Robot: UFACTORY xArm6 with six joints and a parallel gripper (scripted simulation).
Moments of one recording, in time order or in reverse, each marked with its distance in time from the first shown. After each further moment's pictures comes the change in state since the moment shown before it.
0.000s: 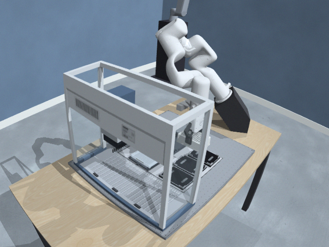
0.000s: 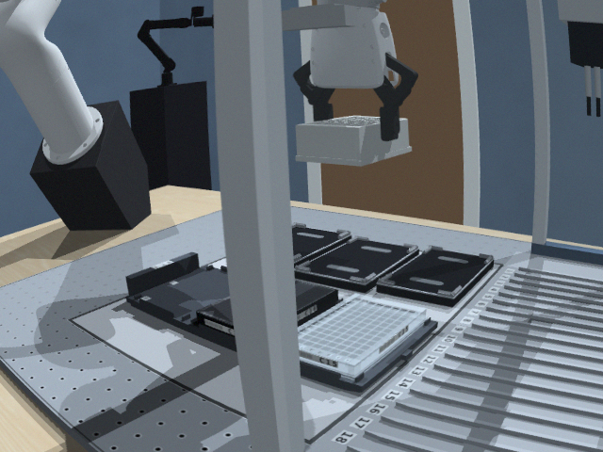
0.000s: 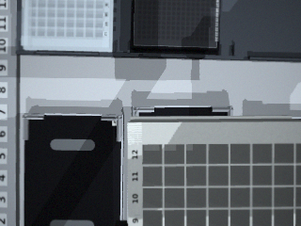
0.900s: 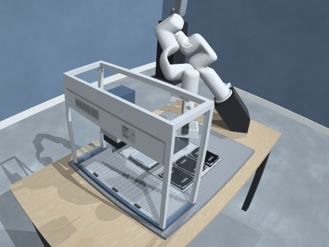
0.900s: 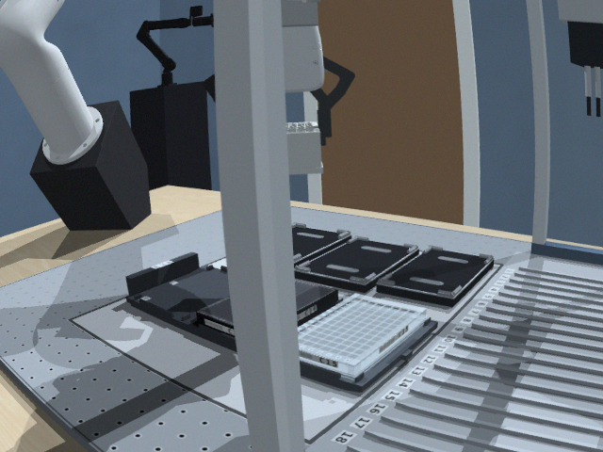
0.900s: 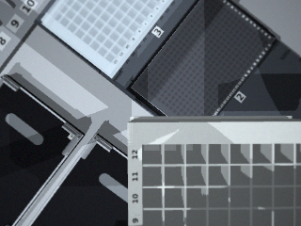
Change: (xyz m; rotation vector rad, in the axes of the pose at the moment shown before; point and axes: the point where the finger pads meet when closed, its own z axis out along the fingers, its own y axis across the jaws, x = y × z) arm 0.085 0.045 0.001 0.000 0.013 -0.640
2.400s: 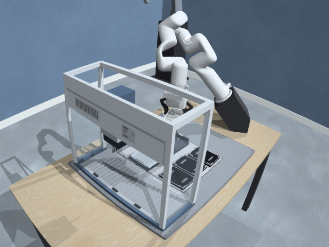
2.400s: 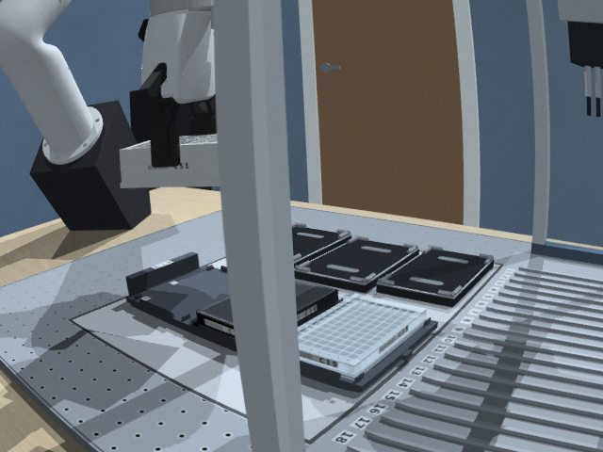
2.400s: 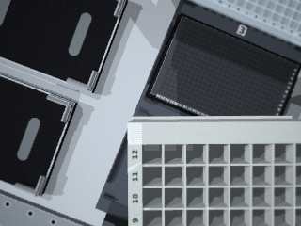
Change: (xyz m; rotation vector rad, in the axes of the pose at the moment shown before) arm 0.047 0.099 0.001 0.004 0.003 -1.294
